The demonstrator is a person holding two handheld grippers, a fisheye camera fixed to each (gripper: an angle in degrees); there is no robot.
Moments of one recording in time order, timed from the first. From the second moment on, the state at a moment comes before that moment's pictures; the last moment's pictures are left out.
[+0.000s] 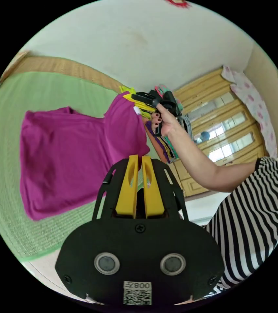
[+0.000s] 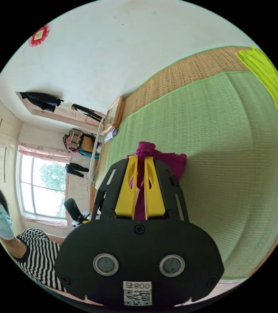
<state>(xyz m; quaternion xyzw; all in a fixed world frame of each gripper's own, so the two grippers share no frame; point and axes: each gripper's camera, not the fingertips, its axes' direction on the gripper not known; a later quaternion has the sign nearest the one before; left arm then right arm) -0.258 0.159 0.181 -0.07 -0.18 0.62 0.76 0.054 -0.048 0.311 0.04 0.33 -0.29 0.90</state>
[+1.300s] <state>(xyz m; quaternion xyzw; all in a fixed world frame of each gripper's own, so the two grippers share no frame) -0.295 0.019 -0.170 0.07 -0.01 0.36 0.93 0.221 -0.137 0.616 -0.14 0.42 -0.33 0.84</state>
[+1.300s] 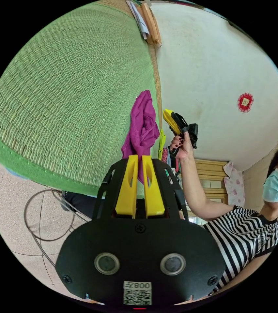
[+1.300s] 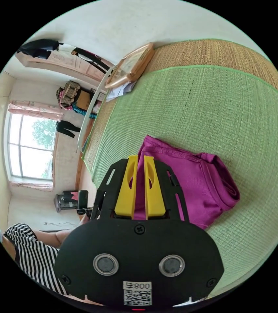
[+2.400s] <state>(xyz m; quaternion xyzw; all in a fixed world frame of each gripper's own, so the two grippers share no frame) -0.199 0.054 -0.120 0.11 -0.27 0.48 0.83 0.371 -0.006 0.549 -0.27 0.46 -0.30 0.79</state>
